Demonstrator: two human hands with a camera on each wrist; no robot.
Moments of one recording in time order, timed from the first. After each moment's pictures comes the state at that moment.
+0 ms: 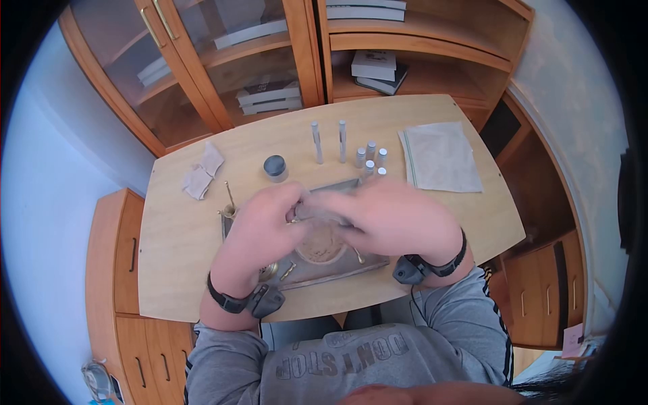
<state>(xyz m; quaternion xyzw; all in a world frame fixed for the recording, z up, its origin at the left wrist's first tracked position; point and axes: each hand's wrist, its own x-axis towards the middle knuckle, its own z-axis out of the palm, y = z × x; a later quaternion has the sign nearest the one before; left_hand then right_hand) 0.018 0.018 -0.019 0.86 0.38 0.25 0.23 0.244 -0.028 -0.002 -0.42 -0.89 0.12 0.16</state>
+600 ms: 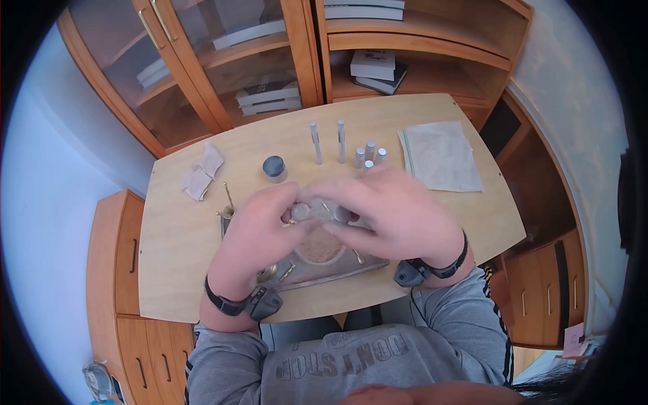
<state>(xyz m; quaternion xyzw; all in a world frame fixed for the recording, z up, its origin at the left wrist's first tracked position) 0.018 0.017 -0.023 0.84 0.38 0.28 0.26 0.245 -0.031 0.005 -0.38 -0.87 0.07 0.29</state>
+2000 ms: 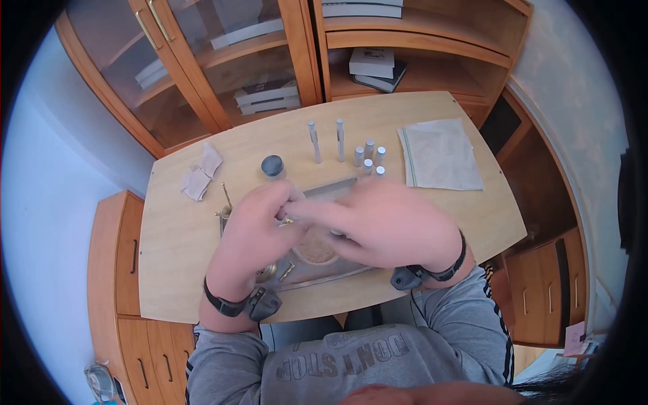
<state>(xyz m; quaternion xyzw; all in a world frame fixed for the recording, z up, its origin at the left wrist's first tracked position) 0.018 0.019 -0.024 0.83 0.35 0.32 0.28 0.239 -0.035 0.004 -0.34 -0.88 0.06 0.31</state>
